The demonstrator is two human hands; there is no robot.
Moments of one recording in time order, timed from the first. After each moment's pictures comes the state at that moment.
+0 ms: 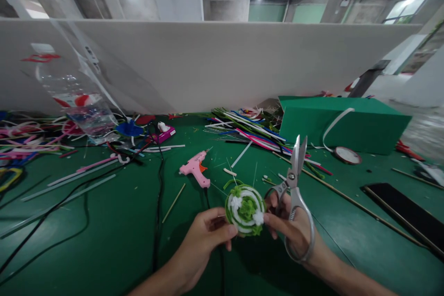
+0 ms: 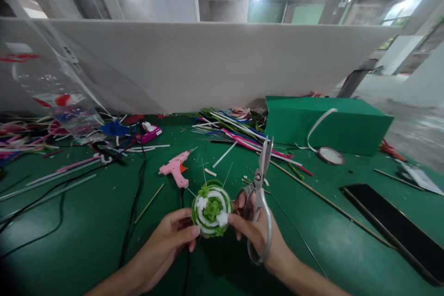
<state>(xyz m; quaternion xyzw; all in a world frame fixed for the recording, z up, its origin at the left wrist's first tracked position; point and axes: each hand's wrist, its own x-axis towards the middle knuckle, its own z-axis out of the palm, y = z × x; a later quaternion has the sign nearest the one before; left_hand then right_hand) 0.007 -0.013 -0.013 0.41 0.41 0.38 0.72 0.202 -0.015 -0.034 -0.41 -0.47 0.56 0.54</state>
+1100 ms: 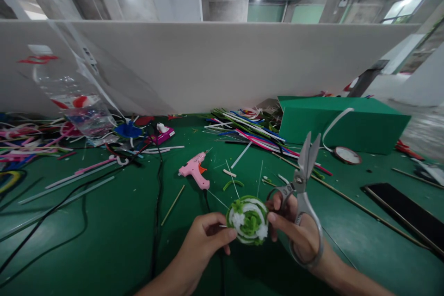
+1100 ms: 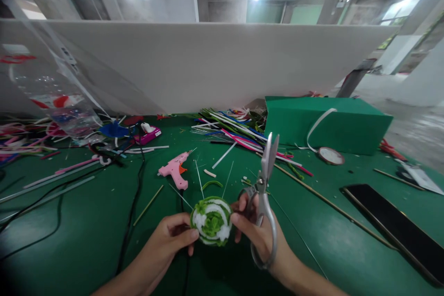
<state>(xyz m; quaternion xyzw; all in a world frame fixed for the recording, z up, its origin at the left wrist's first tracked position) 0.005 -0.013 -0.019 0.44 0.45 0.38 0.68 0.207 -0.017 -0.034 -0.39 -0.47 0.56 0.56</state>
